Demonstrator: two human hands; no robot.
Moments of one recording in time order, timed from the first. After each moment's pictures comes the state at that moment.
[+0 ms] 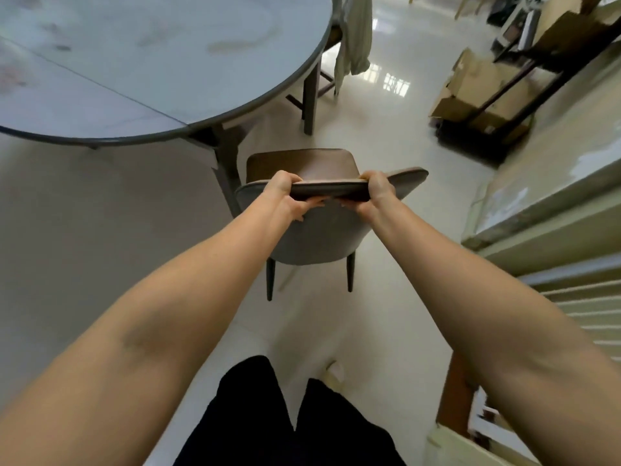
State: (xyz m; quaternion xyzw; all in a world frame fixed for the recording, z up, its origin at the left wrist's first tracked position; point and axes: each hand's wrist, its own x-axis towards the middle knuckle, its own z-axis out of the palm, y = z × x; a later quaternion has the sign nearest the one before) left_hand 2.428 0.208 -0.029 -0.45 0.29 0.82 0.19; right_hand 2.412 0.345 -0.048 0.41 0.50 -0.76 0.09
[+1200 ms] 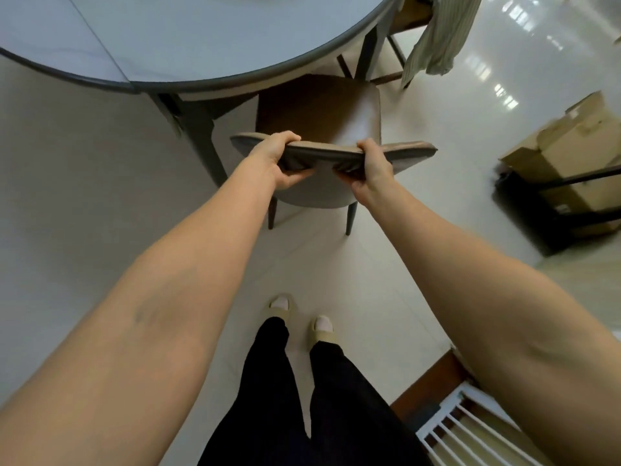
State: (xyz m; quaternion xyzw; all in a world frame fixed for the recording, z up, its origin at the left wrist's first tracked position) left_hand 2.175 0.338 -0.089 -0.53 0.28 0.80 0.06; right_hand 2.109 0.473 -0.117 0.33 0.52 -0.73 0.29
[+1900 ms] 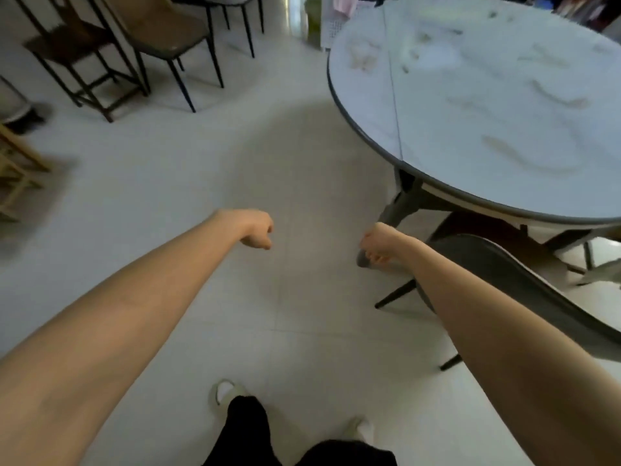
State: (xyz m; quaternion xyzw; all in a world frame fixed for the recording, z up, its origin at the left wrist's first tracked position) left_hand 2.532 0.180 -0.030 -0.42 0.82 0.16 0.34; right_hand 2.302 0.280 -0.072 -0.41 0.79 -0.02 0.45
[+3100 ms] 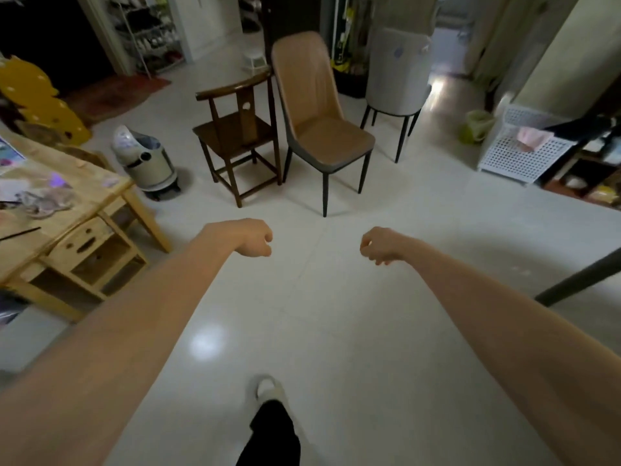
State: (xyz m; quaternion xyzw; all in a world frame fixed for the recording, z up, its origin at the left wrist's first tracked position) left_hand 3.011 -0.568 0.023 -0.62 0.73 0.21 0.22; right_hand 2.742 -0.588 -0.019 -0.67 0.64 0.07 0.36
